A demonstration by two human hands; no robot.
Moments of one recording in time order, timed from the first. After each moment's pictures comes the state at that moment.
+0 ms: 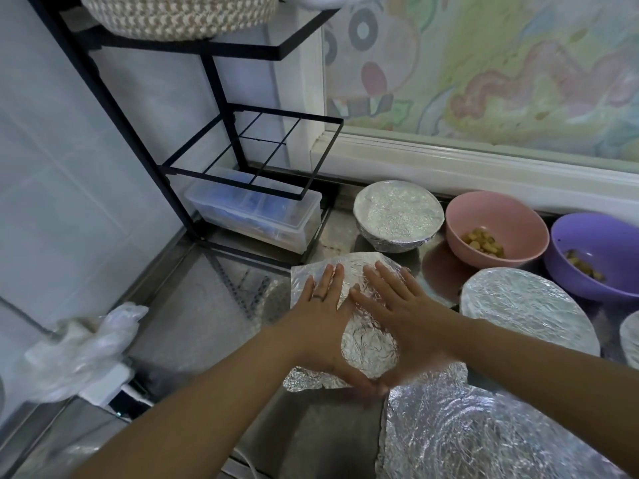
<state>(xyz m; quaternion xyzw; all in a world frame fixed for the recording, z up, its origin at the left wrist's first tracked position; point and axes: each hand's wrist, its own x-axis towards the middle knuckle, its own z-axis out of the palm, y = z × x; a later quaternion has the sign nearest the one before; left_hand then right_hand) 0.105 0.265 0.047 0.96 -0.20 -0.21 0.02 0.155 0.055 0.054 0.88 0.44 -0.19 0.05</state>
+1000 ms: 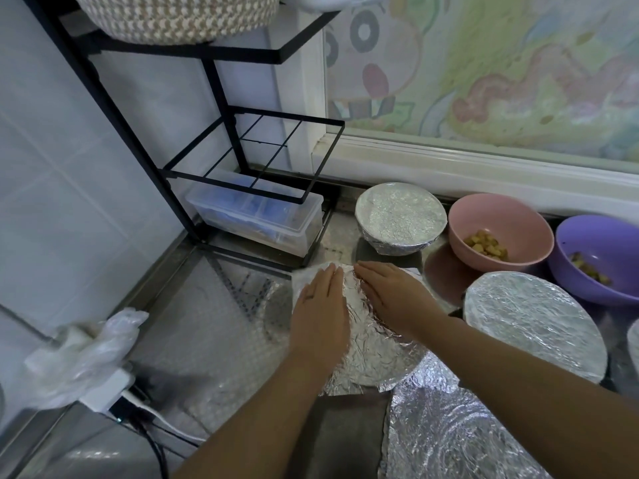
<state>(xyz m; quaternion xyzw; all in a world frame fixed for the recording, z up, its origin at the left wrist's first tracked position) 0.108 0.241 0.023 0.98 0.02 0.04 0.17 0.185 0.085 0.020 0.92 0.33 -0.02 -0.20</state>
